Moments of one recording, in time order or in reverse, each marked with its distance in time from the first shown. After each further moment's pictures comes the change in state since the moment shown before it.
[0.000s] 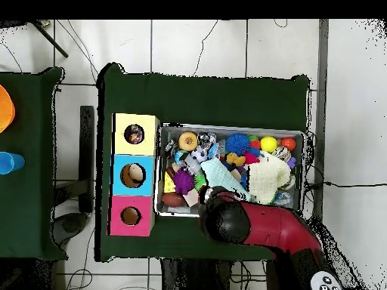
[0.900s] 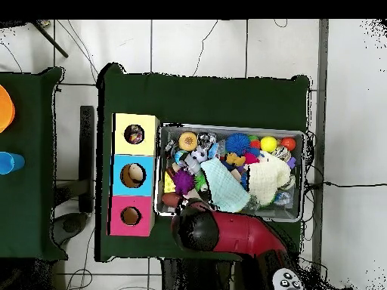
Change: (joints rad) arm 0.158 0.040 -0.085 0.078 0.097 -0.036 0.000
